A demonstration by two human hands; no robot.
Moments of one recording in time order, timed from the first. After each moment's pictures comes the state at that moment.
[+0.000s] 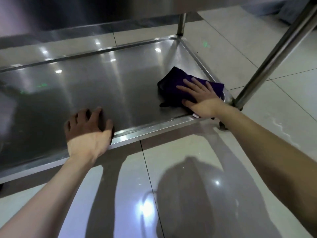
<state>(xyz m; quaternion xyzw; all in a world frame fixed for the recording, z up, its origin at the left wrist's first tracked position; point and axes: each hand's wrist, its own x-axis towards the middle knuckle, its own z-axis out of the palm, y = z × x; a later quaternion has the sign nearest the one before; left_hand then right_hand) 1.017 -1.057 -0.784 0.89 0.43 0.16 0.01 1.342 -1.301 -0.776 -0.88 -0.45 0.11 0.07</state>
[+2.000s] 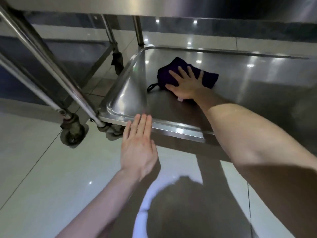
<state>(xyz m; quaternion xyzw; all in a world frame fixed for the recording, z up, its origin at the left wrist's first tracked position) 0.768 -1.009 -0.801 0.87 0.49 0.08 -0.02 1.059 -0.868 -0.775 -0.78 -0.61 0.13 0.01</state>
